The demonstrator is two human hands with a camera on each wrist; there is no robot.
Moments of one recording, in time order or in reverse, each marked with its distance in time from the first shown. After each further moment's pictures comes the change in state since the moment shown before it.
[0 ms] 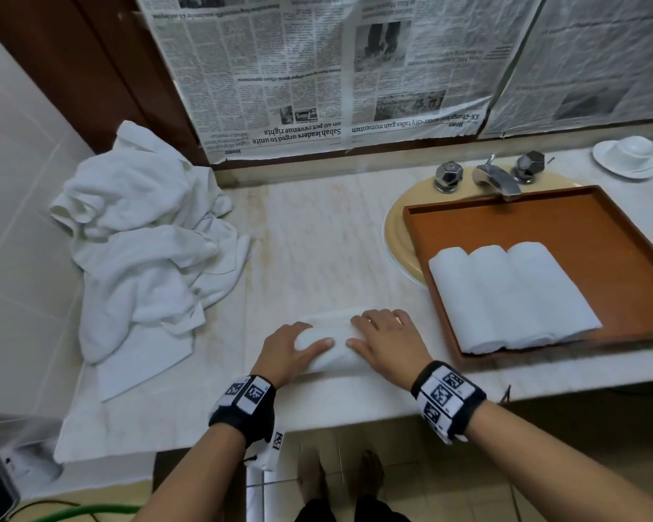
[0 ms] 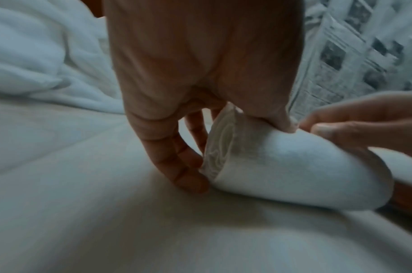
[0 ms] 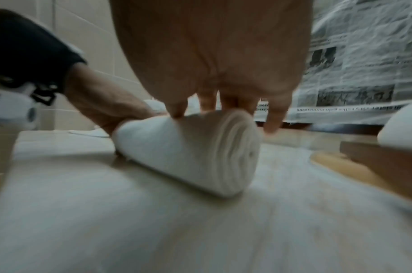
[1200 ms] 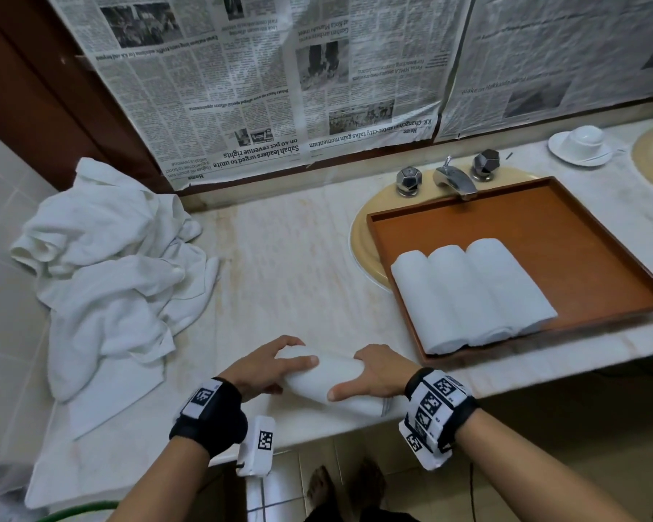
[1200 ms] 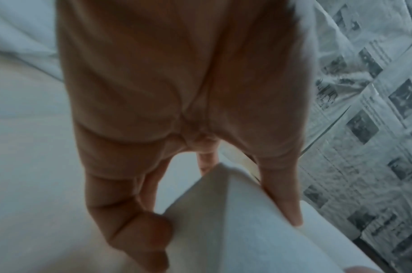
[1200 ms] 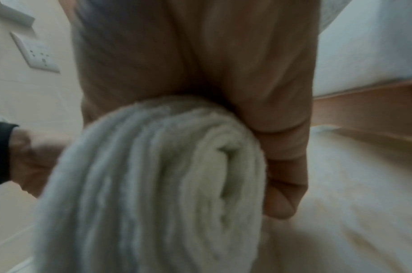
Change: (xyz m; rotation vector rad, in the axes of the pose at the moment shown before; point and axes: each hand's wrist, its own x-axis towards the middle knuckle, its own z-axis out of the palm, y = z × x) left_hand -0.006 0.054 -0.014 -0.349 -0.395 -0.271; right_hand -0.026 0.024 -0.025 0.604 -0.533 0.286
